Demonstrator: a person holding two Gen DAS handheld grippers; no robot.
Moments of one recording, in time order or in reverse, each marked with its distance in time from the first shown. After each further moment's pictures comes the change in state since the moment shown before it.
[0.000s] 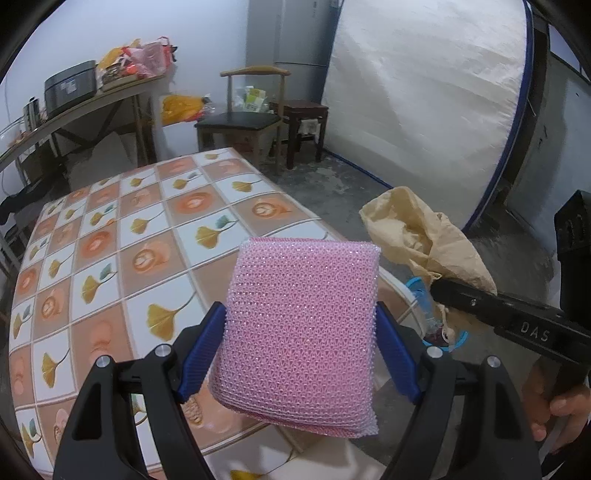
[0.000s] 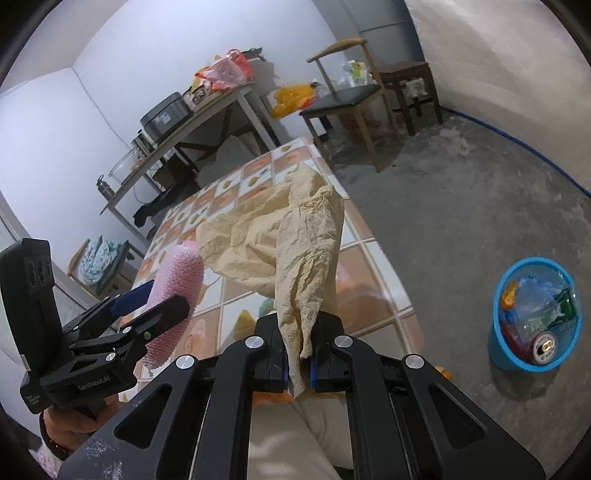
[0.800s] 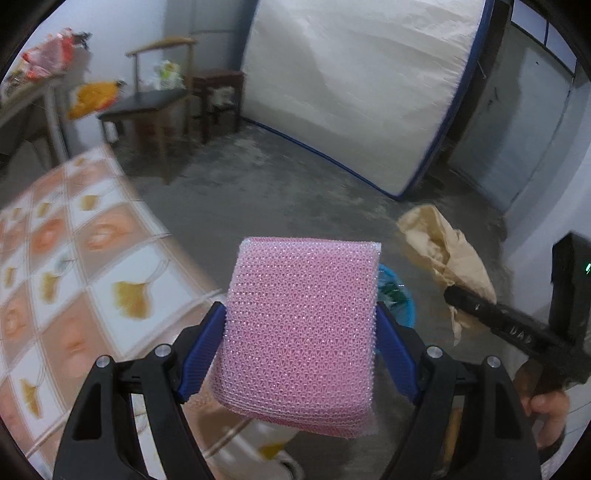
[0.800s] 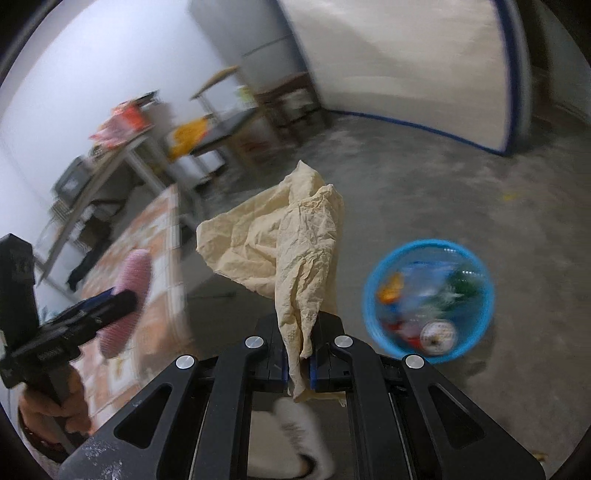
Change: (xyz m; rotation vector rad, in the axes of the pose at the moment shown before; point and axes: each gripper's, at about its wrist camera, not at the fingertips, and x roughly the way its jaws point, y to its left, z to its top) left arm 0.117 -0.129 0.060 0.105 0.162 -0.274; right arm -0.065 -0.153 -0.009 0.253 -0.094 -0.306
